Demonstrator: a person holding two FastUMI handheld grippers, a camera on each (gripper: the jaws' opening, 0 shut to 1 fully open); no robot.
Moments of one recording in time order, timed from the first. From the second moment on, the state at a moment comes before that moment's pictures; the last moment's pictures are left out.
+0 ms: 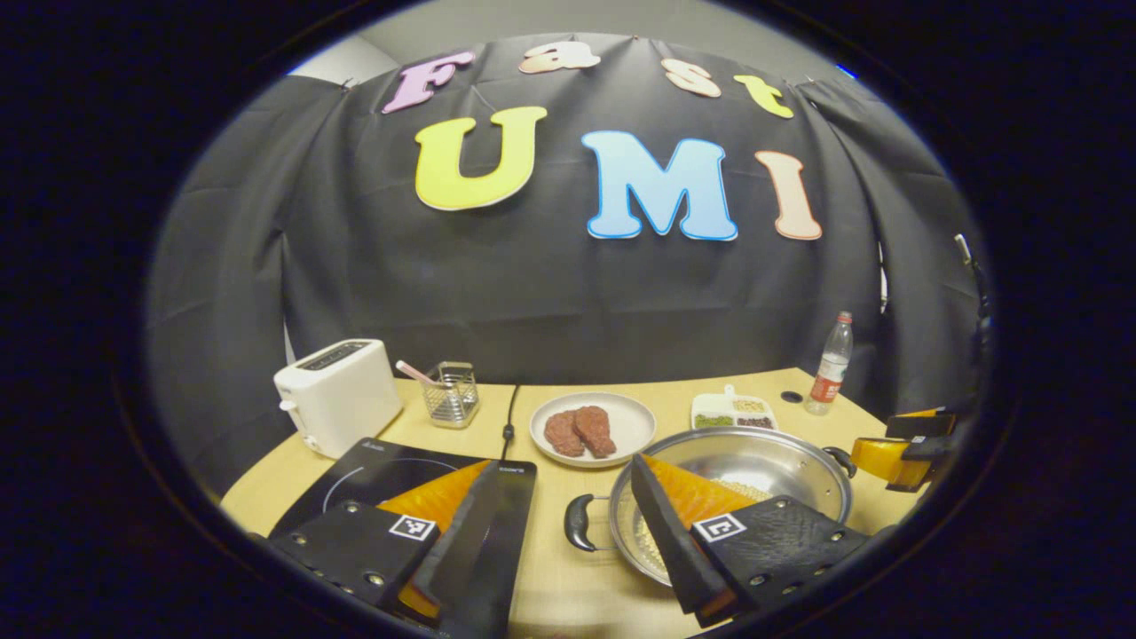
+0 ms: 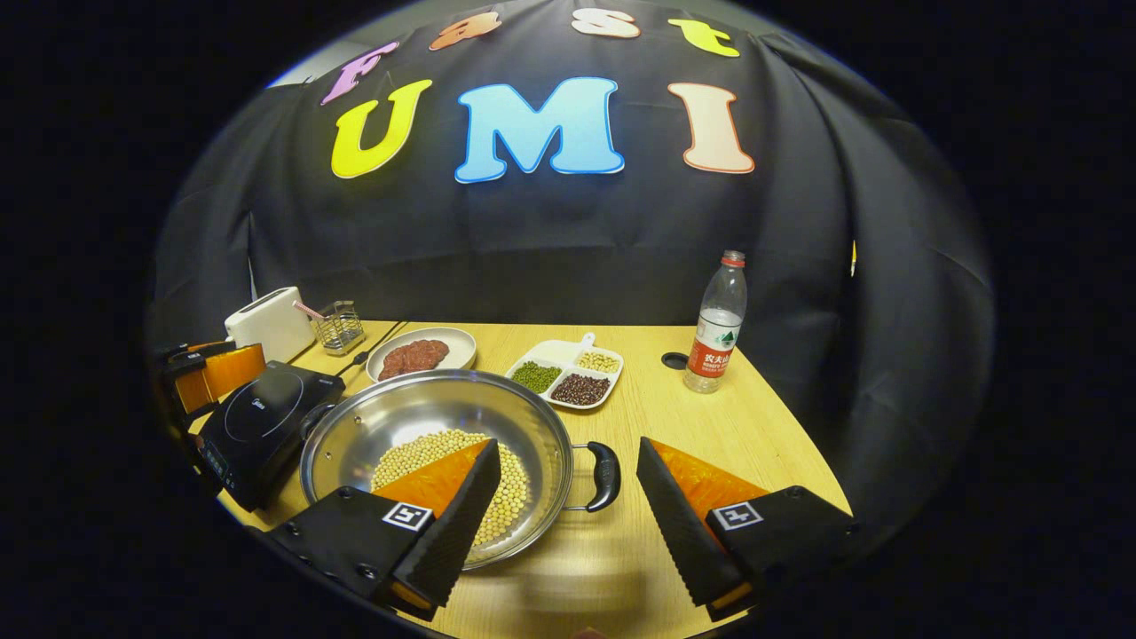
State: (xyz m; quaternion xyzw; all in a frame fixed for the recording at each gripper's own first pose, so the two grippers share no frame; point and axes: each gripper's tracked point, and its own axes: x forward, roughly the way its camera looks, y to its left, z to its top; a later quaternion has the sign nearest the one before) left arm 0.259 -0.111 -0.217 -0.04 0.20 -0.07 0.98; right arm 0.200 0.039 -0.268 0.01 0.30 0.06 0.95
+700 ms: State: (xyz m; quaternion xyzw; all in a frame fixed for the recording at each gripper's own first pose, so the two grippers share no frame) left arm 0.285 -0.143 -0.305 -0.05 0.29 -0.10 0.95; right arm 0.219 0.036 -0.312 0.00 0.34 0.05 0.94
